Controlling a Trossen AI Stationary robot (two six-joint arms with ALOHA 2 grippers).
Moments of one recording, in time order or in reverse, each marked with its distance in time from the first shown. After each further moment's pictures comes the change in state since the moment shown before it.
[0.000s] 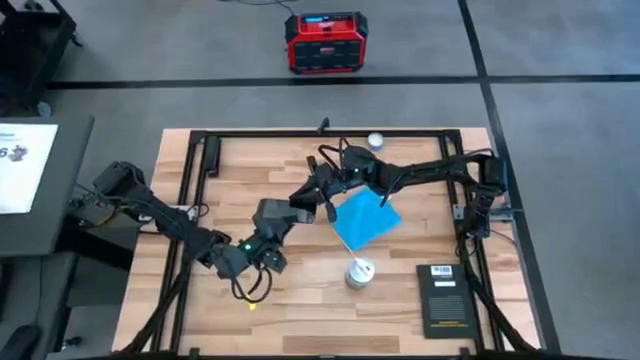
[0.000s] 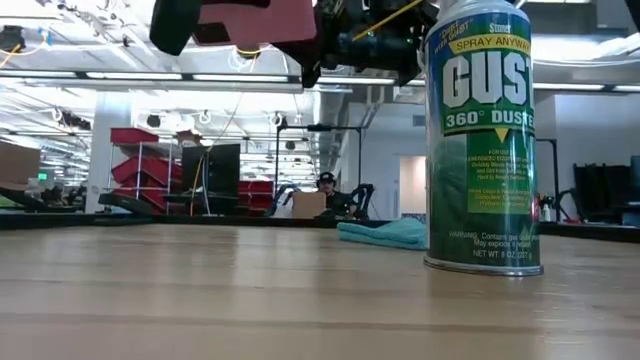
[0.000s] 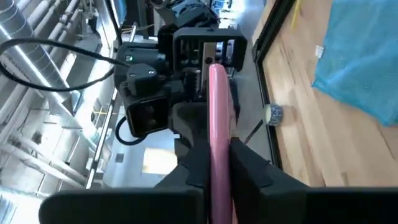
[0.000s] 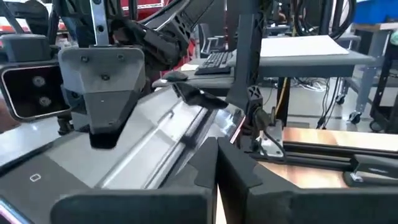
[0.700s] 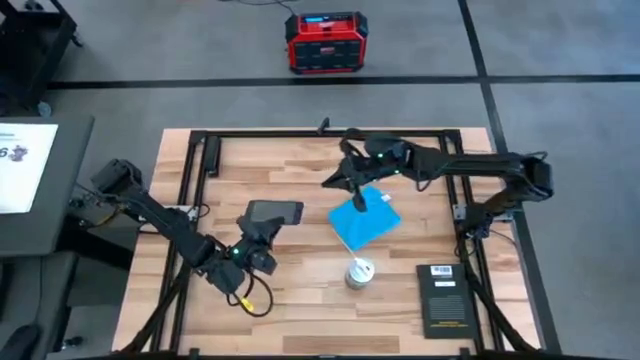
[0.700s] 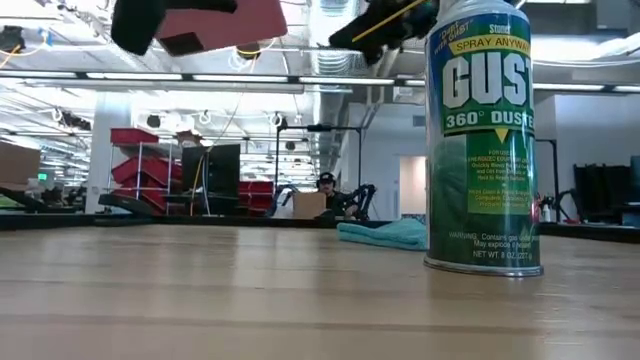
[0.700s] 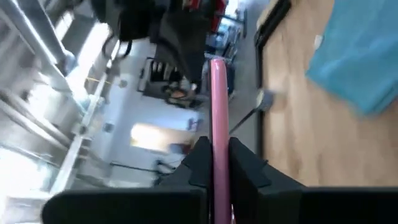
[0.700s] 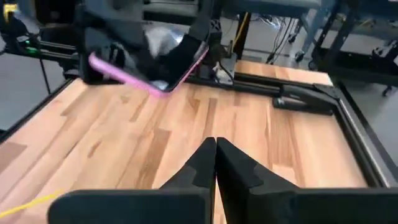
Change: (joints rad) left arm -0.116 -0.070 0.000 -0.397 -0.129 -0.547; right arm -0.052 -0.393 -0.038 -0.725 0.203 -0.274
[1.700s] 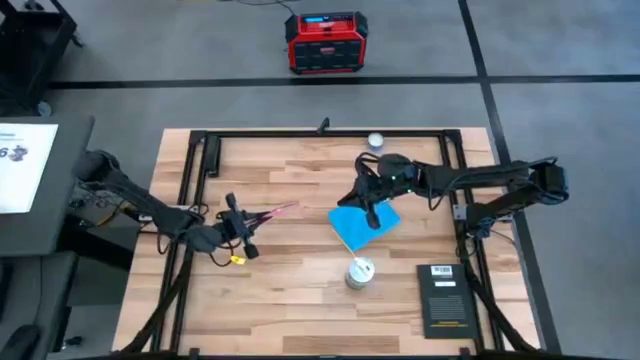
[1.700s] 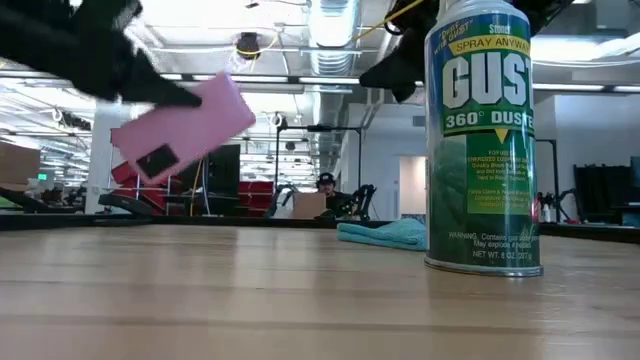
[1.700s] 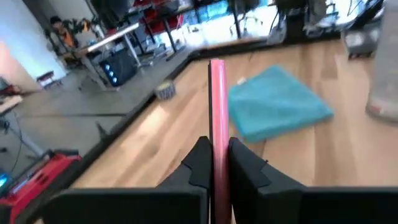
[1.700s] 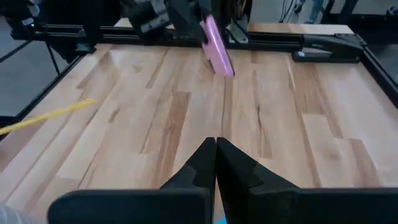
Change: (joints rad) left arm 0.165 -0.330 -0.546 0.270 0.412 -0.765; right arm 0.046 -0.082 -0.291 0.175 0.053 0.106
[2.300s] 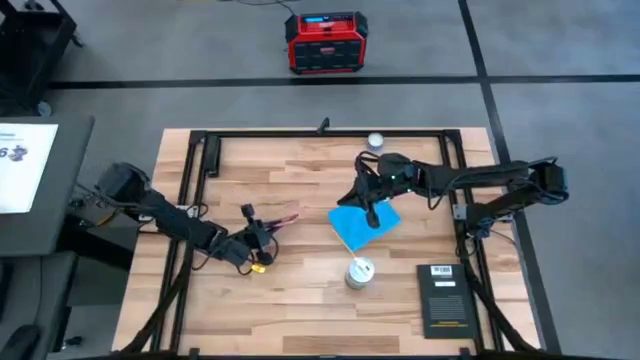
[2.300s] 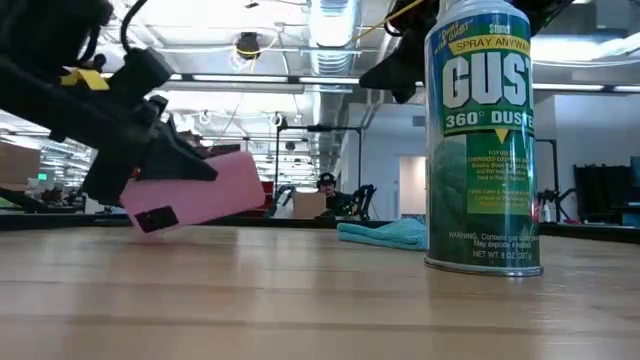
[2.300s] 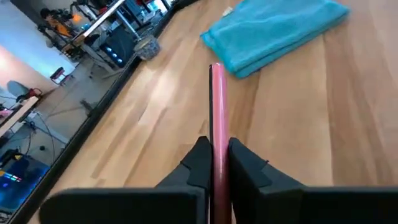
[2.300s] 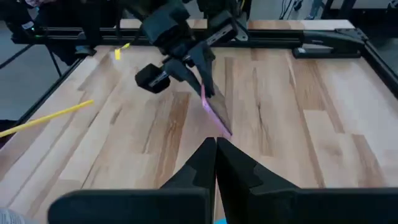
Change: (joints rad) left arm 0.038 0.476 0.074 0.170 0.041 0.045; right arm -0.001 0.009 0.000 -0.004 -0.018 0.026
